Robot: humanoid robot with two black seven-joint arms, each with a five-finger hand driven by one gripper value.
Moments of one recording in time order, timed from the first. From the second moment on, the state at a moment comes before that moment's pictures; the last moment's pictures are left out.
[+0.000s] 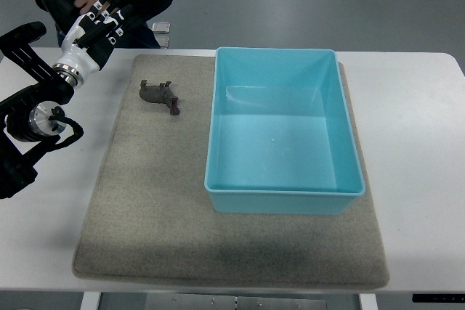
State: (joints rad) left arm -0.77 0.42 -0.69 -0.83 -0.02 -0.09 -0.33; right arm 0.03 0.00 -0.01 0.12 -0.05 0.15 0.07
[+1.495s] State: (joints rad) left arm -0.81 0.41 -0.68 -0.71 -0.02 -0.23 -0.33; right arm 0.03 0.00 -0.01 0.12 -0.05 0.15 0.07
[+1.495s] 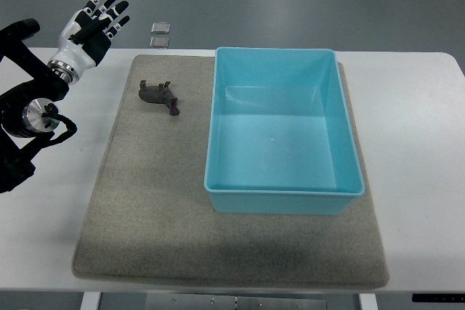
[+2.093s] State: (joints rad) left arm -0.82 0.43 -0.68 -0.70 0.20 -0.37 -0.39; right arm 0.03 0.00 -0.01 0.12 -0.05 0.15 0.07
